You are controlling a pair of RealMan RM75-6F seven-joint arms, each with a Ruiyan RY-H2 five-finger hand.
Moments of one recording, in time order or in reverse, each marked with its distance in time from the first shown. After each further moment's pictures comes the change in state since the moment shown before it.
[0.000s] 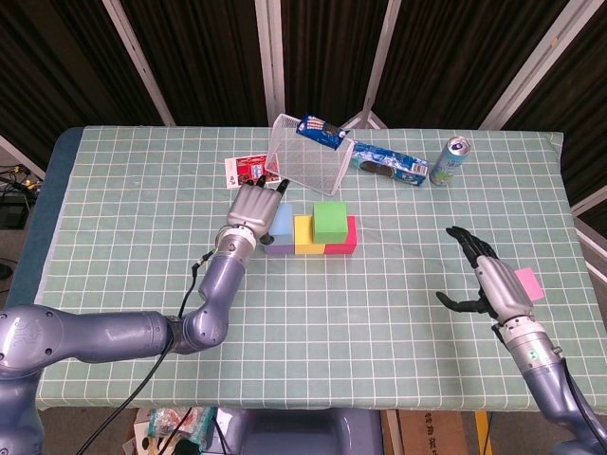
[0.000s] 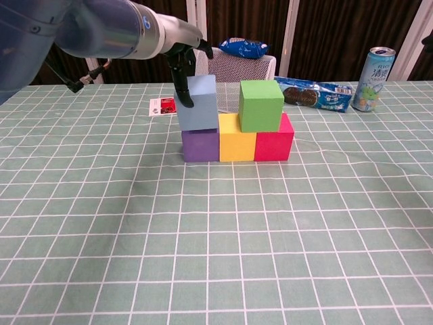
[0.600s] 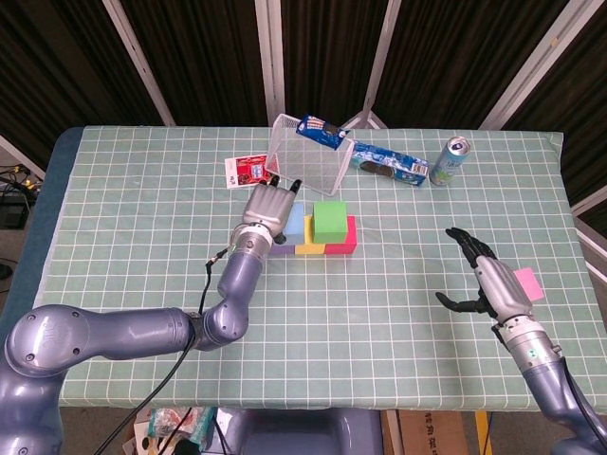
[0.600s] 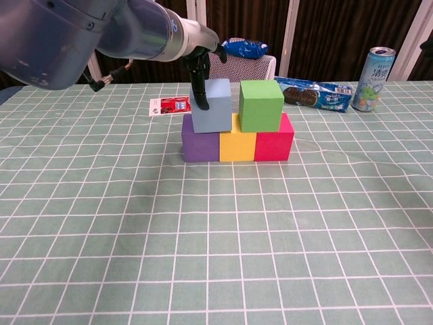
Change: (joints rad) left arm -0.055 -0.067 -0.034 0.097 -0.066 -0.031 0.062; right arm 0.005 -0.003 -0.002 0.012 0.003 -0.017 0.018
